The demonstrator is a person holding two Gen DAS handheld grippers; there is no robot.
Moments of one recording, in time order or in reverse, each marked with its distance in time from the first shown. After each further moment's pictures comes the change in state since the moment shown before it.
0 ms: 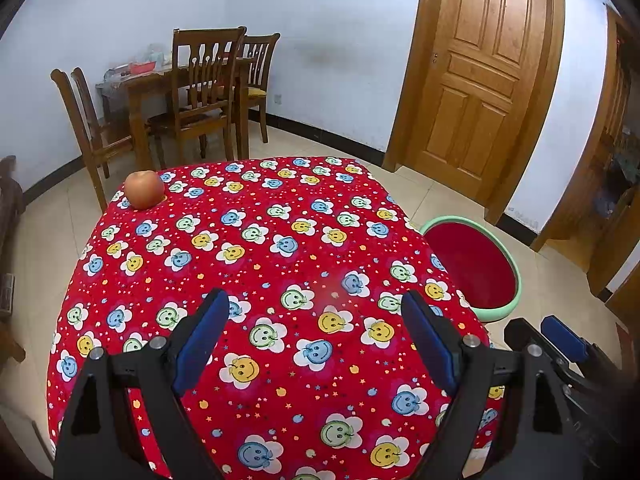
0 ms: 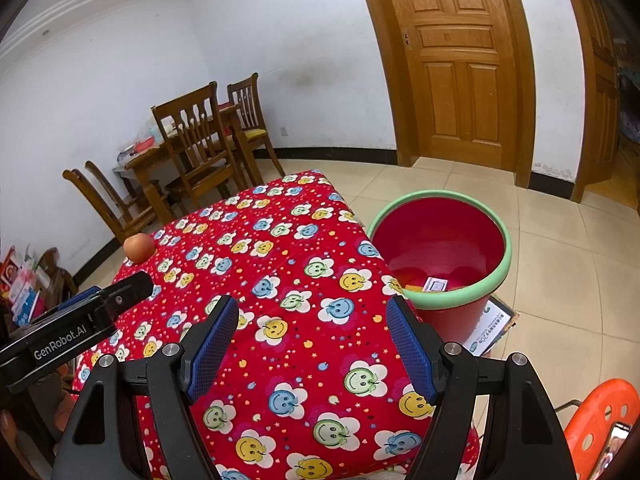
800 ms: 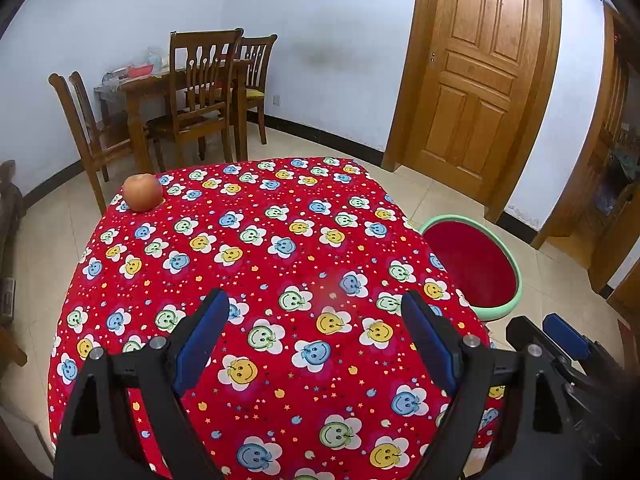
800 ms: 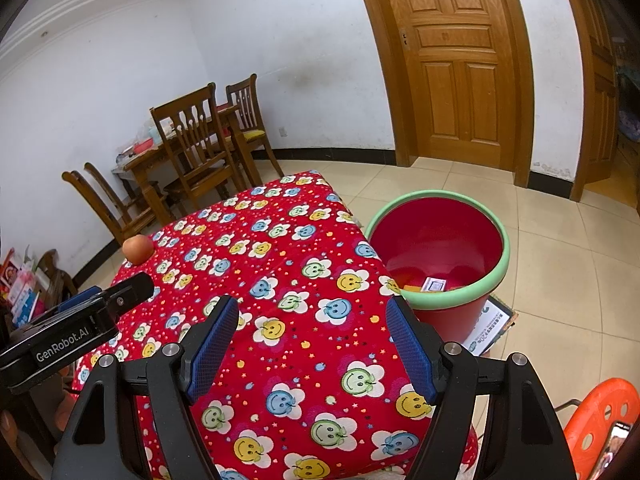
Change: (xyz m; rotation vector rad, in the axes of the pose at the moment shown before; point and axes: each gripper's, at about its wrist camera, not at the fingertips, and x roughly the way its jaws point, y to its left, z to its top) left arm 0.001 -0.001 0.001 0.003 -0.002 -0.002; right arm 0.000 -0.001 0.000 -0.001 -0.002 0.001
